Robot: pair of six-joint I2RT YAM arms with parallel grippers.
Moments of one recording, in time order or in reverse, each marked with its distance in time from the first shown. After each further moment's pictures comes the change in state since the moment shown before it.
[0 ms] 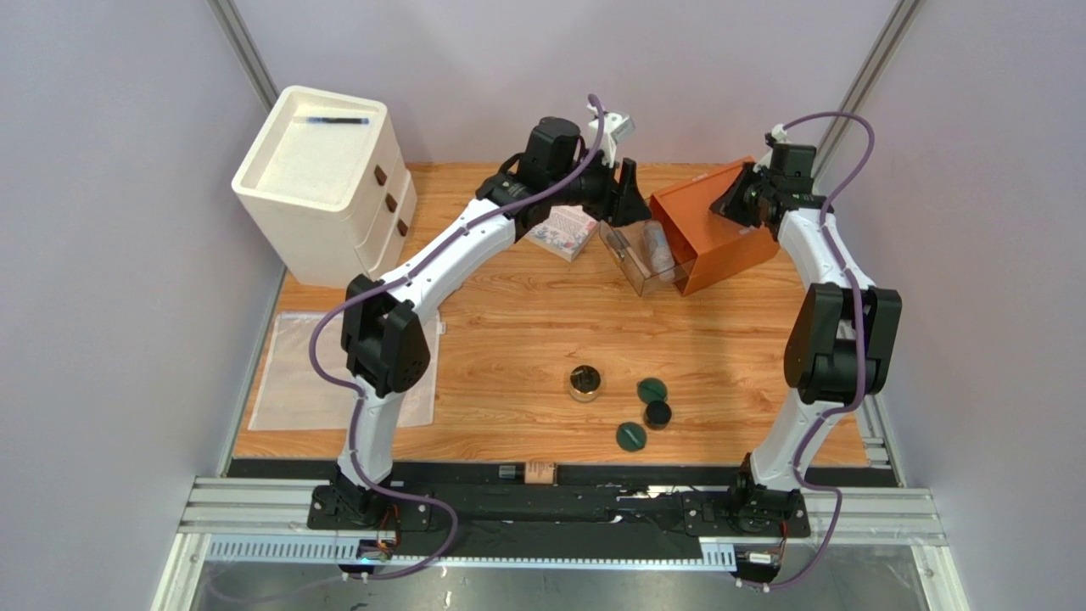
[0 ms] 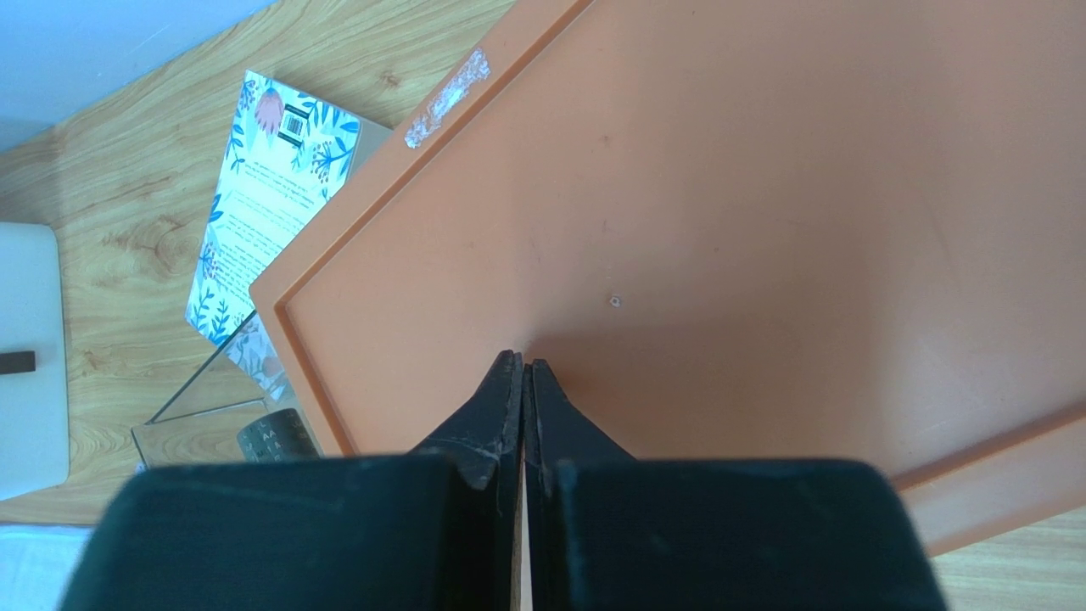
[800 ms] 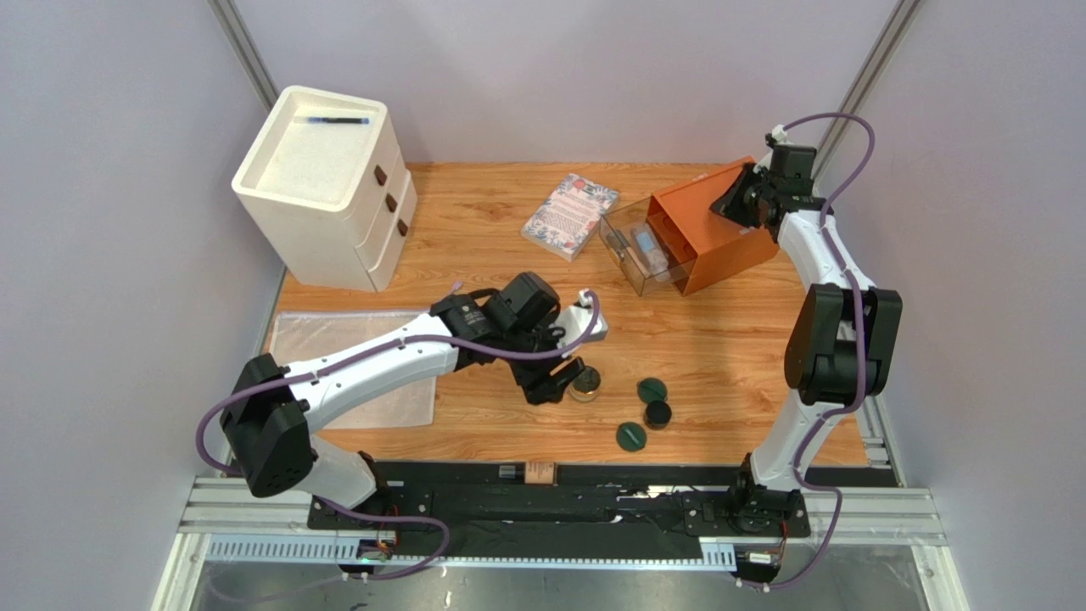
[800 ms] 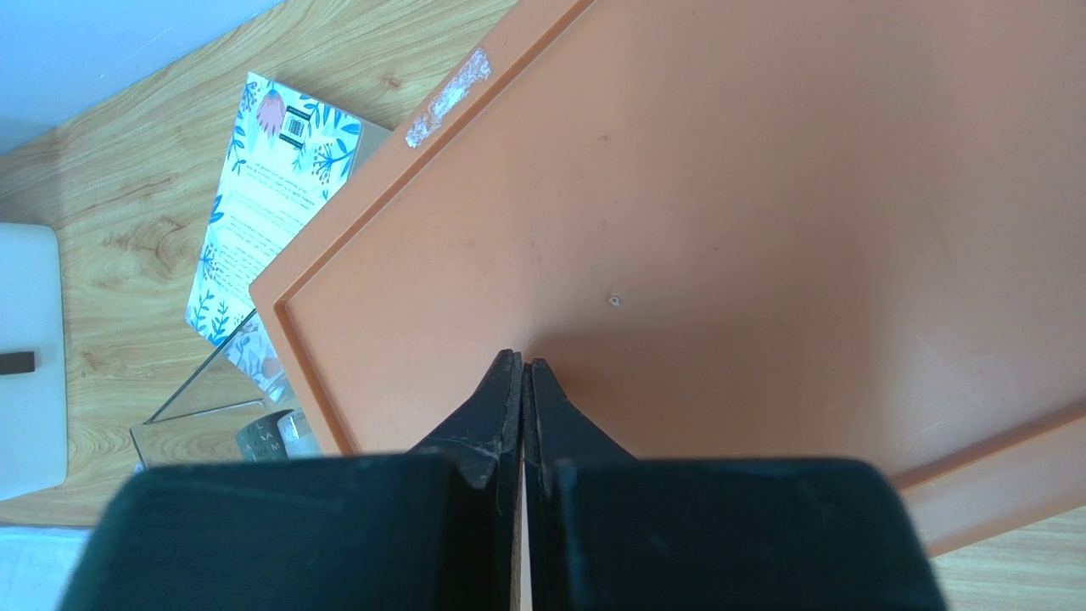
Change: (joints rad) left arm -0.256 -0.644 -0.916 -0.355 -0.219 0.427; right arm 0.000 -0.005 -0.018 0.020 0.001 0.000
